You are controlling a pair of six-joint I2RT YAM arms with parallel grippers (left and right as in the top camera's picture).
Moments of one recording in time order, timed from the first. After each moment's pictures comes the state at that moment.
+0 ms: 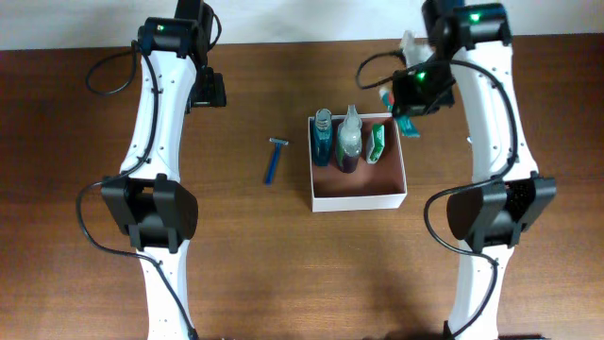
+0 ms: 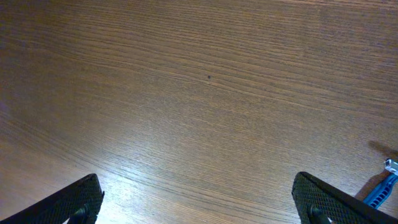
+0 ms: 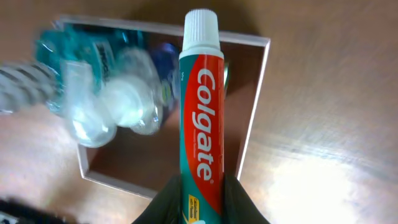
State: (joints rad) left arm -0.13 2.36 2.50 -1.52 -0.32 -0.25; right arm 0.10 2.27 2.46 -1.69 -0.25 -0.02
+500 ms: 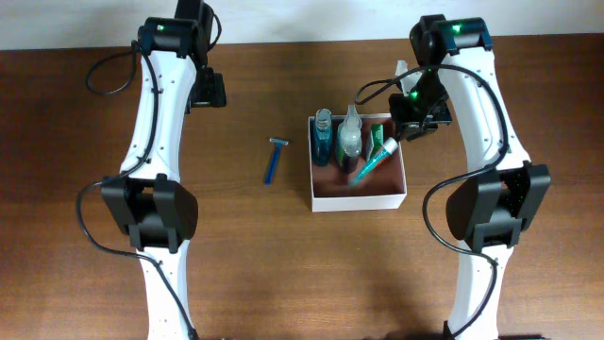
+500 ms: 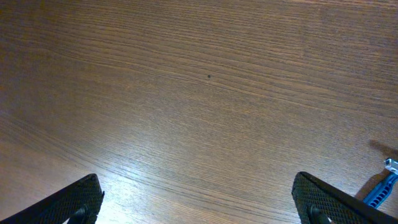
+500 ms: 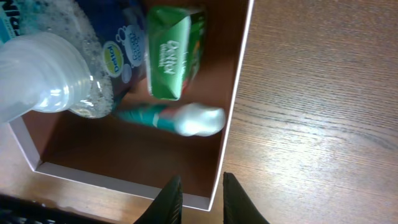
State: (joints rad) left arm -0.13 2.36 2.50 -1.52 -0.32 -0.25; right arm 0.10 2.27 2.31 -1.69 -0.18 -0.02
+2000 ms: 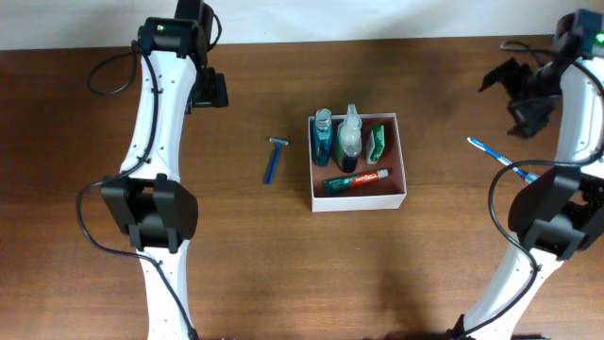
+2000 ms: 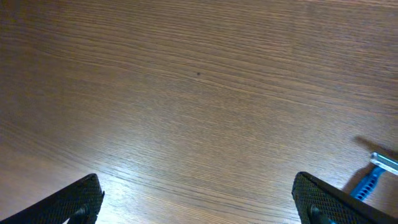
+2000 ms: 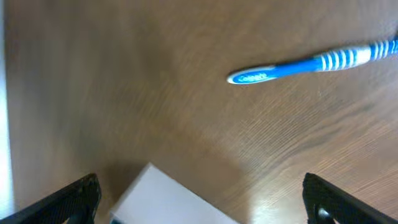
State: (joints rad) left arm -0.13 2.36 2.50 -1.52 -0.28 -0.25; right arm -0.36 2.26 2.24 -1.39 -0.27 0.76
